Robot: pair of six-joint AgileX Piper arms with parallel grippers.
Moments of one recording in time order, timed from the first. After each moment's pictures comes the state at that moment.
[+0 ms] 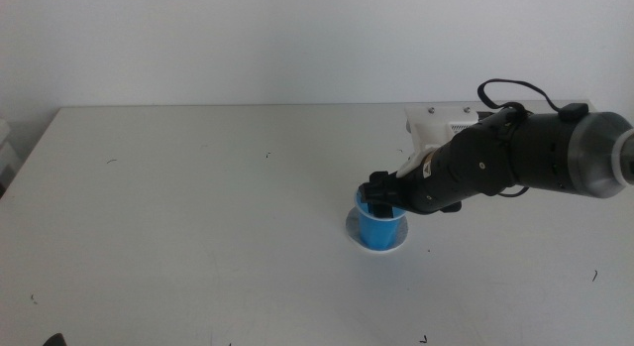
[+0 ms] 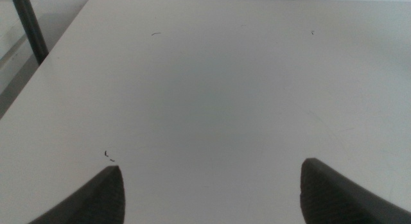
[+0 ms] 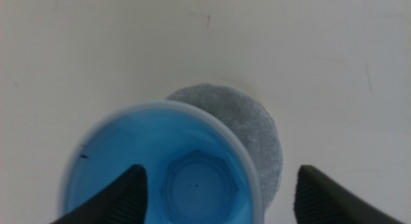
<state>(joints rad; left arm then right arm) -0.07 -0.01 0.03 0.07 0.37 -0.15 0.52 1.84 -1.17 -0.04 0.38 0.41</state>
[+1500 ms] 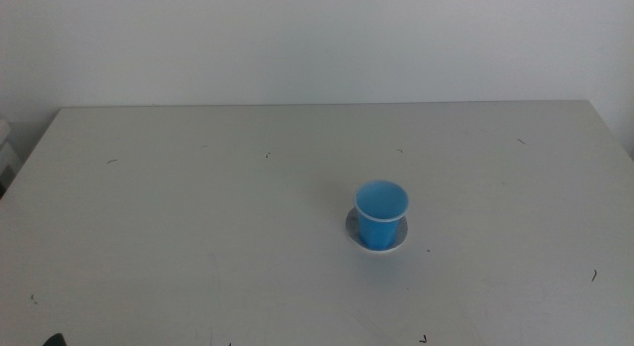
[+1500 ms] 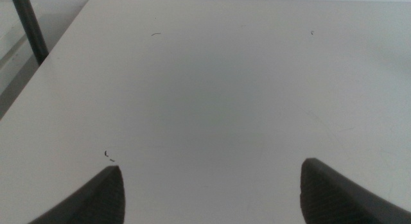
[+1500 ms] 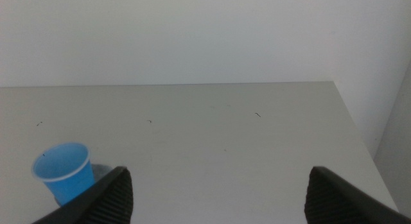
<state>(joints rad) -0.07 -0.01 0.03 0.07 0.37 -0.15 0.18 0.38 -0.42 -0.21 0.40 0.31</state>
